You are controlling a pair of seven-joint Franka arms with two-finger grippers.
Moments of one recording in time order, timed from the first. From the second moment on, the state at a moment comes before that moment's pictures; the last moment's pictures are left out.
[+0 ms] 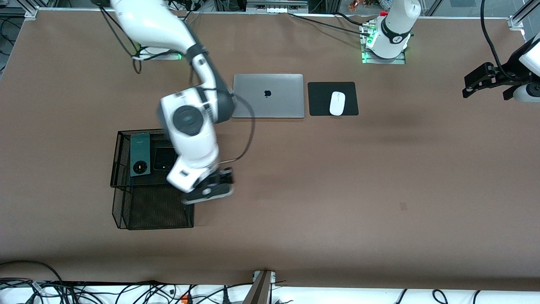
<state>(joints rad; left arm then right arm) -0.09 0.02 0.06 -1.47 0.01 1.45 0.01 0.62 0.76 -0.27 -1.19 0.01 2.13 0.16</state>
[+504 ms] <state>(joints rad) -0.09 0.02 0.06 -1.47 0.01 1.45 0.01 0.39 0.77 -0.27 -1.24 0.12 2.15 -0.10</state>
